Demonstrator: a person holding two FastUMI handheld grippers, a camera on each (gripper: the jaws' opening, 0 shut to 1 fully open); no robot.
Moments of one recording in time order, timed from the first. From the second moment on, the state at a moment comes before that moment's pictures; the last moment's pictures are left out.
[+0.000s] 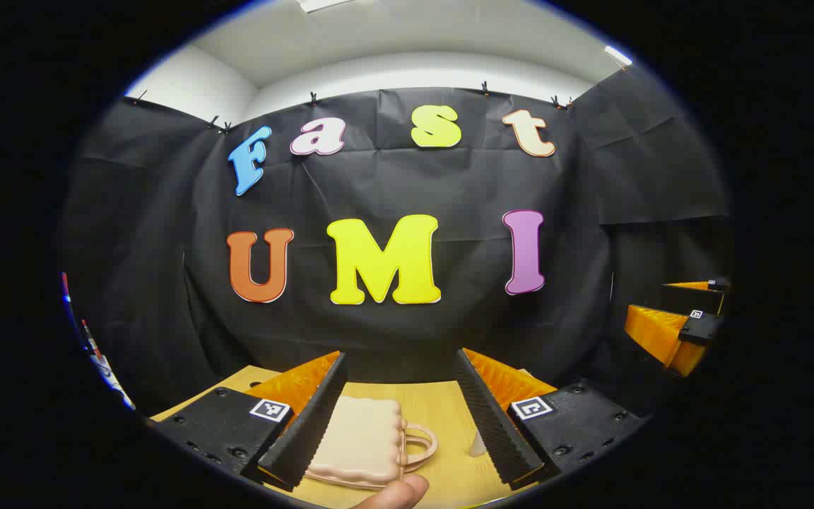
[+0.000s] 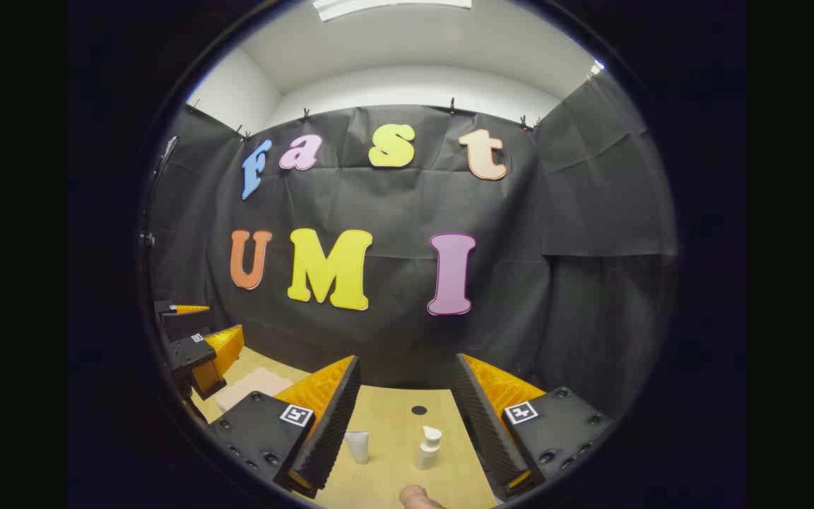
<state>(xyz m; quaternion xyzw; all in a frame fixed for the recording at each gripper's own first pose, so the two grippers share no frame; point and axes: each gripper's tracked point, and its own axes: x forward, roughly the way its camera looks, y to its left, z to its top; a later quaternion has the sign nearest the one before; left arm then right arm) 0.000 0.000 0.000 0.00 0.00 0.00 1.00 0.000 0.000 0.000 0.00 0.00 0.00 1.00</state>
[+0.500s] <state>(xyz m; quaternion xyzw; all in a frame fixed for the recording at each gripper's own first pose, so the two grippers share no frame) 0.011 -0.003 -0.016 -0.01 0.02 0.00 1.00 0.012 -0.004 -0.004 -0.01 0.01 0.00 1.00</state>
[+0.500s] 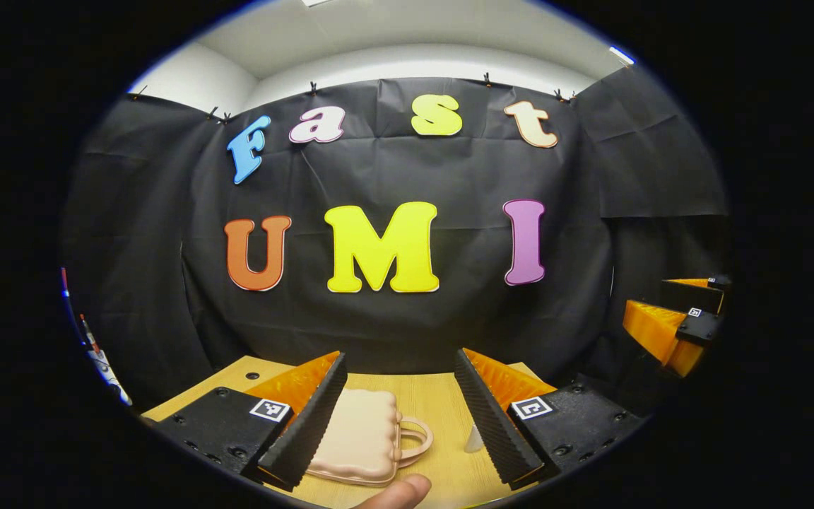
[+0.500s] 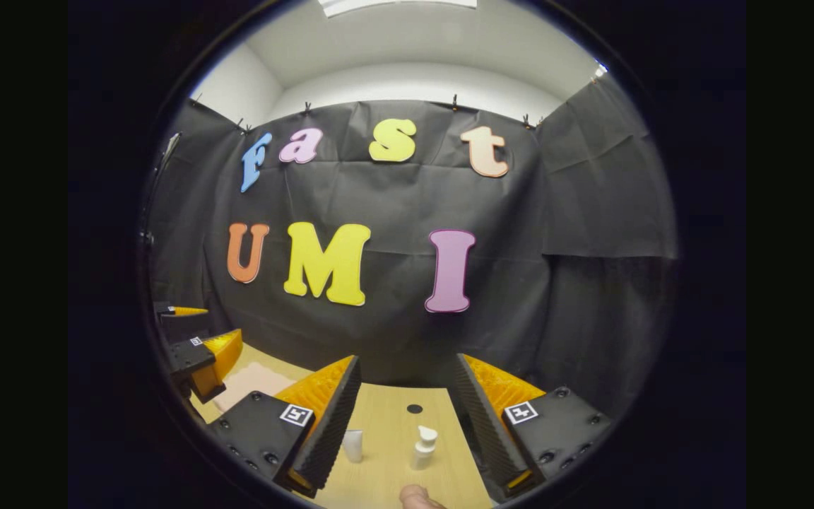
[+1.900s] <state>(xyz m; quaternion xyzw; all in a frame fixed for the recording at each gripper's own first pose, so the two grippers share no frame) 0.069 -0.027 -0.274 0.45 0.11 -0.05 0.88 0.003 -0.072 -0.037 0.00 0.01 -0.03 1.00</state>
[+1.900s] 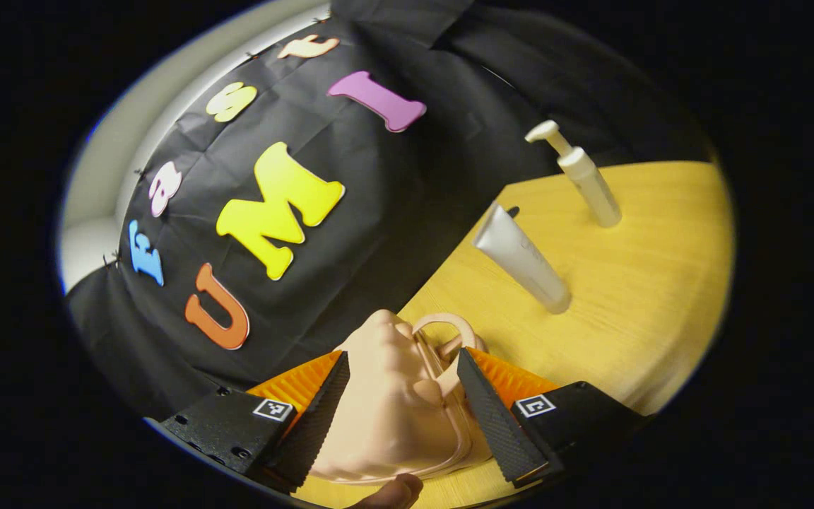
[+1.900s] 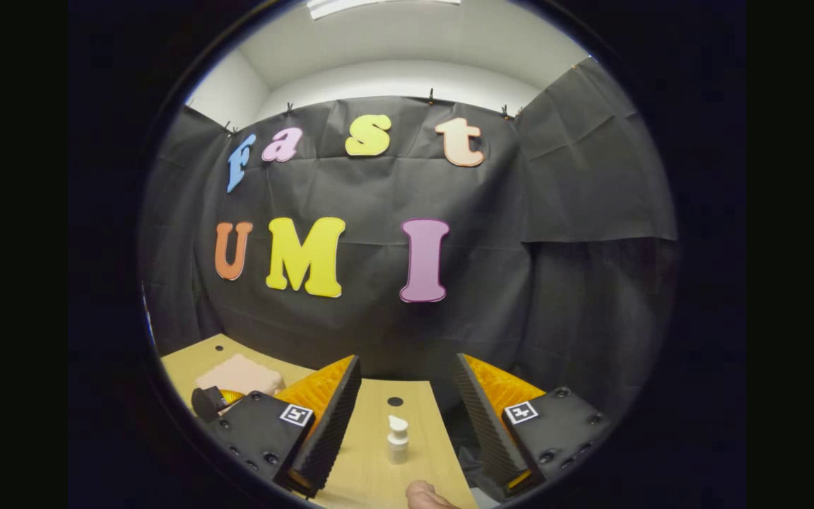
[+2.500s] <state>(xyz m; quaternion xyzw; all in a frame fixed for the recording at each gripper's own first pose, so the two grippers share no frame) 0.107 -0.021 -0.310 0.64 0.14 0.02 0.76 -0.011 -0.114 -0.047 0.01 0.01 0.00 1.00</state>
